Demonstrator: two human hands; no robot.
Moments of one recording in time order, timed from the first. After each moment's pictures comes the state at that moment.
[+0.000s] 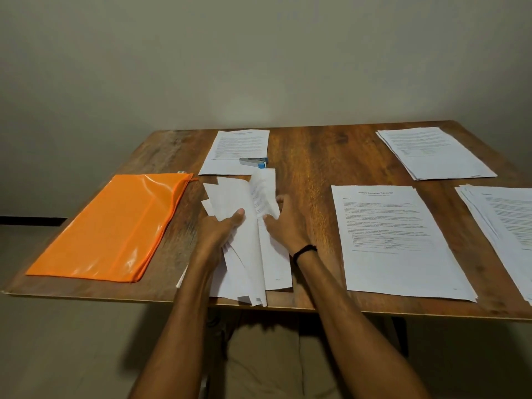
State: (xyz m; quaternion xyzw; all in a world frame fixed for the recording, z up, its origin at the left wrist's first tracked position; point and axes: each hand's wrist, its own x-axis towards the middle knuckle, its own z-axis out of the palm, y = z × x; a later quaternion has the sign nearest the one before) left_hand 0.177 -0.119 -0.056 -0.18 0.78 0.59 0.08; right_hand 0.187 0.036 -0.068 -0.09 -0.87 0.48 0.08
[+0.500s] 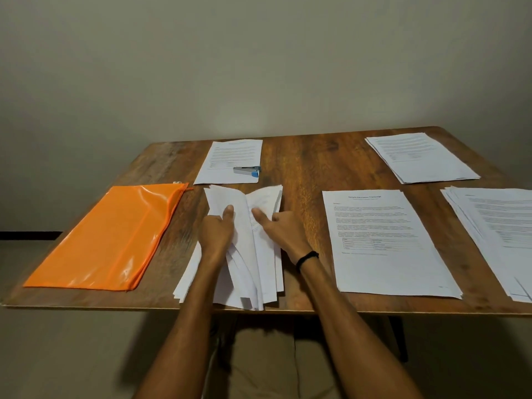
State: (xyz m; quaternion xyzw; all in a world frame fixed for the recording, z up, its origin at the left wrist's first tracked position) left_hand 0.183 -0.094 -0.035 -0.20 0.83 0.52 -0.03; right_hand 0.209 0.050 -0.046 -0.08 -0.82 0.56 0.02
